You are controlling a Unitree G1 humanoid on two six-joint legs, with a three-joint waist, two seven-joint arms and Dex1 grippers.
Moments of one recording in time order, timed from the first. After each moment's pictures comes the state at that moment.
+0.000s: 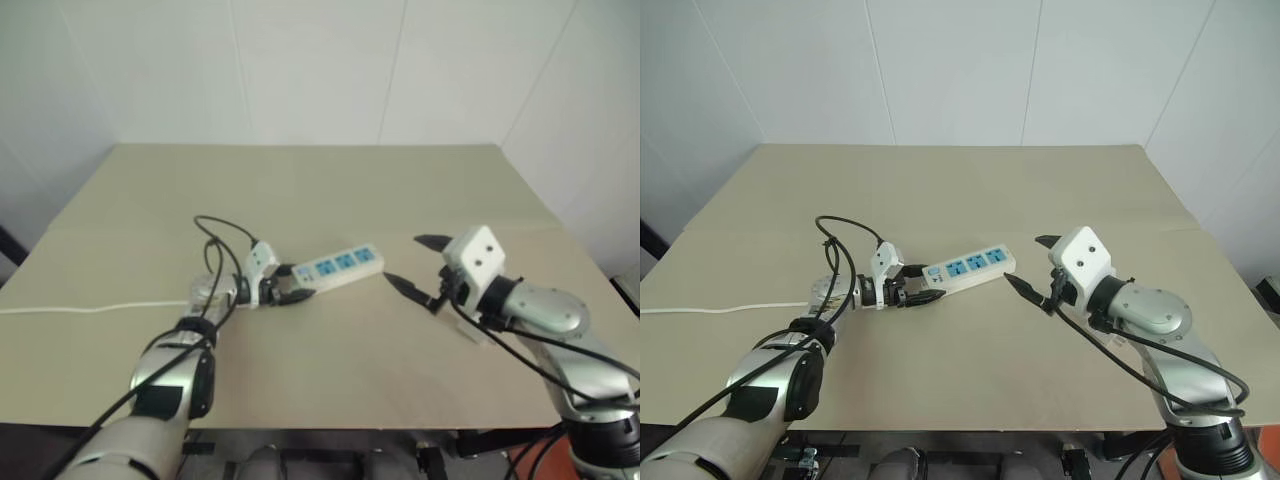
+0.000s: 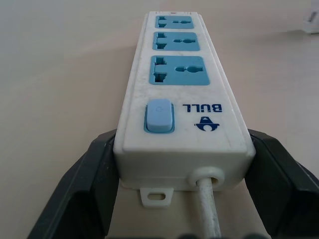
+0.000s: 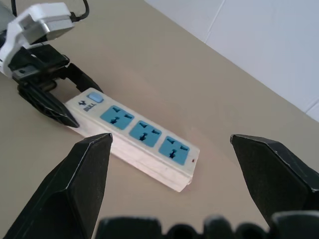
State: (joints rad) left arm -0.94 0.29 0.14 1.35 0.01 -0.42 -1.29; right arm -0.29 -0.67 -0.04 -0.46 0.27 0.48 0.63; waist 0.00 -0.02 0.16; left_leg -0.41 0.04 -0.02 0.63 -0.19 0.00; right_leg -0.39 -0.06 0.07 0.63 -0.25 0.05
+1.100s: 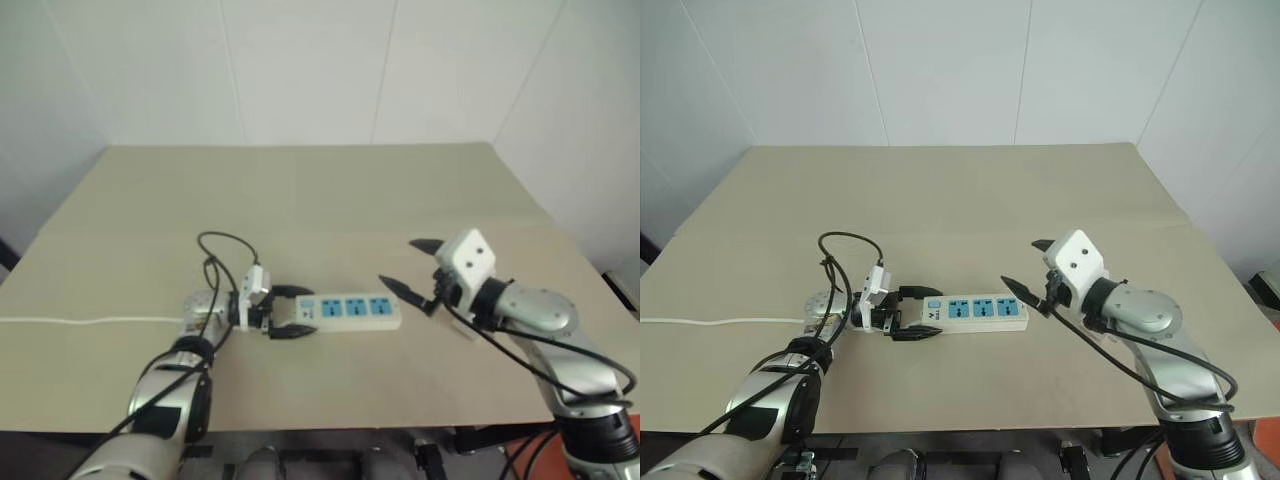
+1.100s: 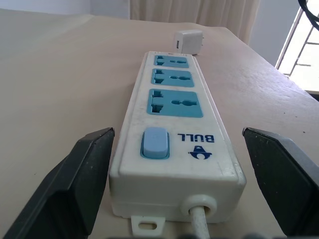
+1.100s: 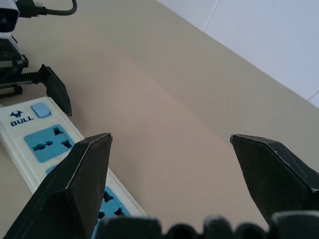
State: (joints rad) left arm -0.83 0.28 0.10 1.24 -0.16 -0.48 -1.59; right arm -0.29 -0.65 -0.02 -0.43 0.25 0.46 0.65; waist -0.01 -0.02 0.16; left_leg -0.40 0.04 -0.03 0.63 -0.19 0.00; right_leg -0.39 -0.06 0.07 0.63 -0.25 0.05
